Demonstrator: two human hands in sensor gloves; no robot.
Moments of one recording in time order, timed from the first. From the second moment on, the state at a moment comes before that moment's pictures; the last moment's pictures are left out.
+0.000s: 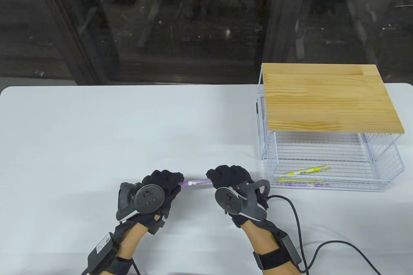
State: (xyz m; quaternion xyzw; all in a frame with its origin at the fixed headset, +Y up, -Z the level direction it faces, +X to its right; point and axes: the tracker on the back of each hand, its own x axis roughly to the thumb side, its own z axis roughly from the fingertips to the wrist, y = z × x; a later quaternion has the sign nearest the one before) left_hand -0.198 -0.696 -0.311 0.13 -0.23 0.16 0.95; right_hand 0.040 -0.687 -0.301 0.19 -0.21 0.95 0.10
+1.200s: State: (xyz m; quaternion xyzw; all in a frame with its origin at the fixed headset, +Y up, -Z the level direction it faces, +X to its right) left_hand -0.211 -0.692 -0.316 0.11 -0.19 0.22 0.95; right_hand 0.028 -0.682 -0.294 0.21 -0.20 0.95 0.10
